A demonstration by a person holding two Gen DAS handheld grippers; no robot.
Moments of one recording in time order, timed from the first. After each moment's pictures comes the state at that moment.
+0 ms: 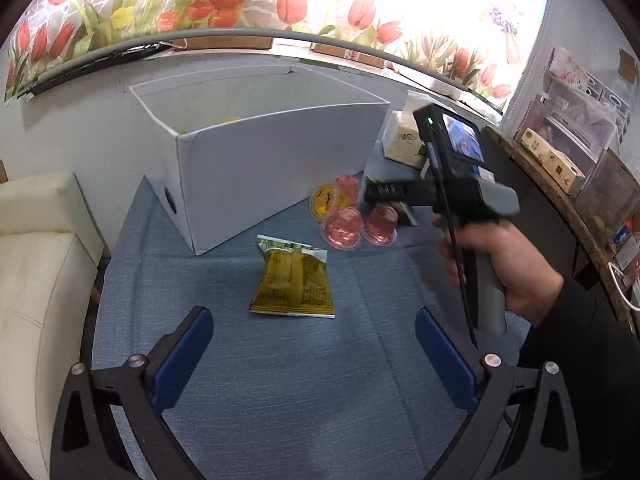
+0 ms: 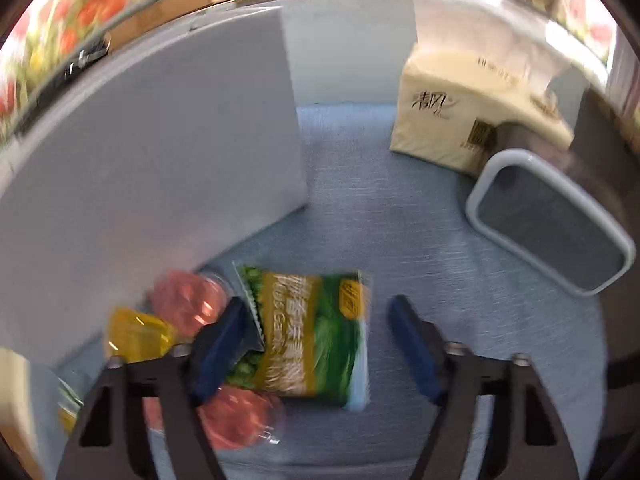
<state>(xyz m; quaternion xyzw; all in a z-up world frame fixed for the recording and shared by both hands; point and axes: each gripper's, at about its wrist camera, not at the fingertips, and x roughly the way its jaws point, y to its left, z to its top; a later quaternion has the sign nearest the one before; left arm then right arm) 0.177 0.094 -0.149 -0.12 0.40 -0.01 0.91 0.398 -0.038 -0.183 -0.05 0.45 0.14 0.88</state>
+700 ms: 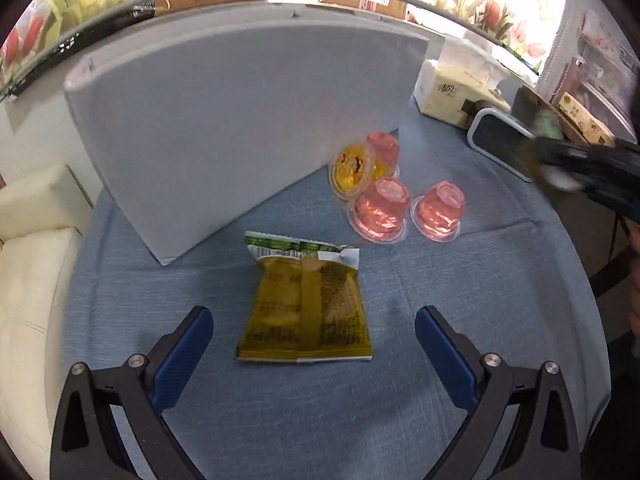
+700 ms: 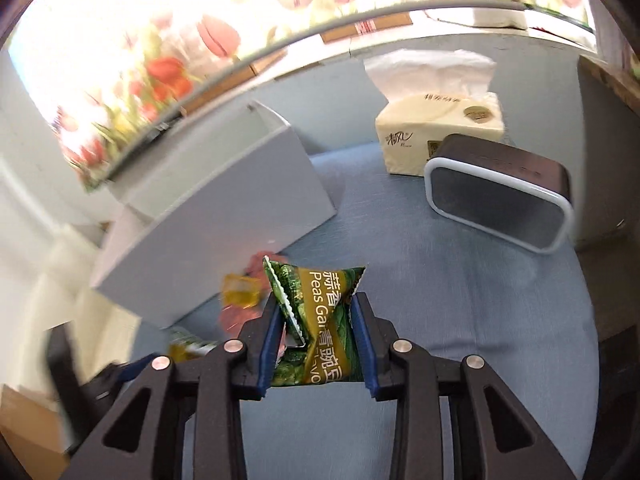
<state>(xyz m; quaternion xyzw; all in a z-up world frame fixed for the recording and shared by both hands) 0.250 0.083 -0.207 -0.09 0.46 0.02 0.88 0.322 -0.158 -0.127 0.09 0.40 0.29 0.86</state>
